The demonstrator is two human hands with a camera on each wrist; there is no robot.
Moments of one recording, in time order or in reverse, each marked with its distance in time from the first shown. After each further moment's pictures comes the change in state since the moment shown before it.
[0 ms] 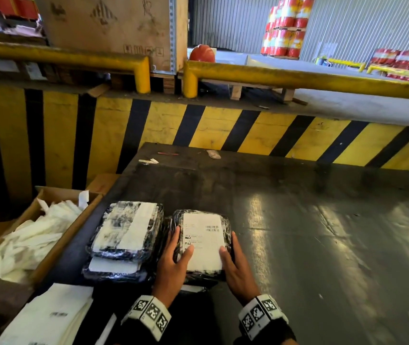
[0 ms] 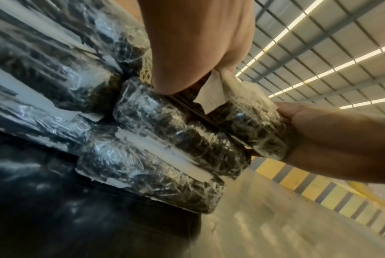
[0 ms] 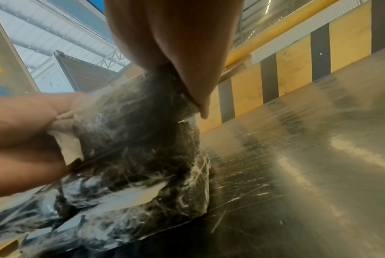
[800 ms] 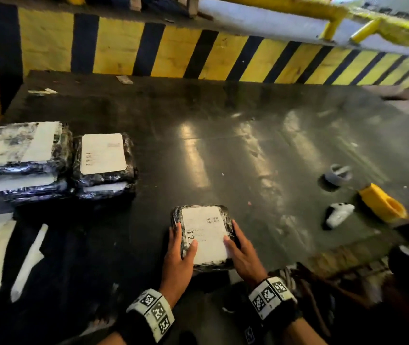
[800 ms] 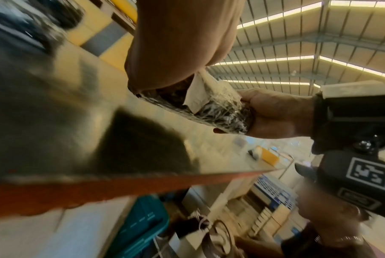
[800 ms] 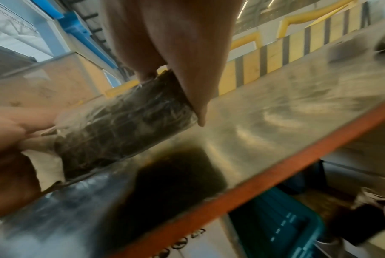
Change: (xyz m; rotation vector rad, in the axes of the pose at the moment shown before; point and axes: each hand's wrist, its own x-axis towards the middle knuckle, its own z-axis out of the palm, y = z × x) left_hand -0.271 -0.033 0.089 0.037 -0.463 -0.104; right_hand -0.295 0.034 -0.127 -0.114 0.239 0.261
